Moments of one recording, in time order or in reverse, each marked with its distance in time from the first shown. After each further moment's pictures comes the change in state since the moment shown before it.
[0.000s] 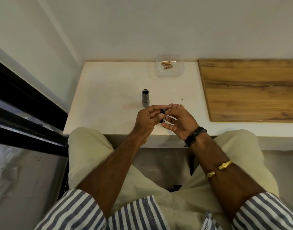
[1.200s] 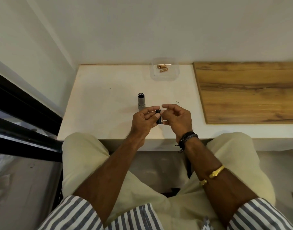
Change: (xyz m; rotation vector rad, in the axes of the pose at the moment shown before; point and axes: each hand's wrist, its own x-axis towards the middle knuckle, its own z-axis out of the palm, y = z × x) left_hand 0.009 0.001 0.005 -0.041 0.117 -0.061; right_hand 0.006 0.005 0.004 -0.450 0.312 -0.408
